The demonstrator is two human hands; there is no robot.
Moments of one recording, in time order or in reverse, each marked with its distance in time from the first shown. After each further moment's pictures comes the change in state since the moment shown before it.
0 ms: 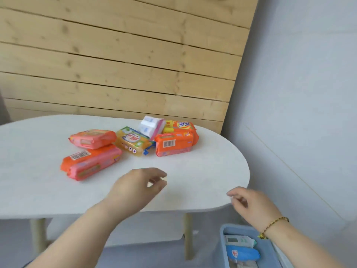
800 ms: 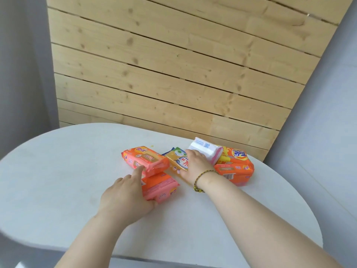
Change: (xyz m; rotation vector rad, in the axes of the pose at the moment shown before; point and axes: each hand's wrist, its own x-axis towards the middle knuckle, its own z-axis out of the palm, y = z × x) left_hand 0.029 -0.135 -0.072 0.238 0.105 -0.347; right_hand 0.167 -0.254 0.054 -0.212 -0.094 -0.268
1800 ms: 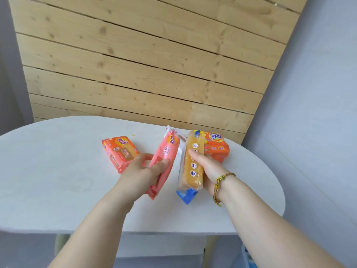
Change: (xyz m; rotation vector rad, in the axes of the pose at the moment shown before) left_hand -0.025 0.051 -0.009 -1.069 -0.180 -0.083; right_hand -0.076 0.043 -0.001 1.407 -0.031 0.349
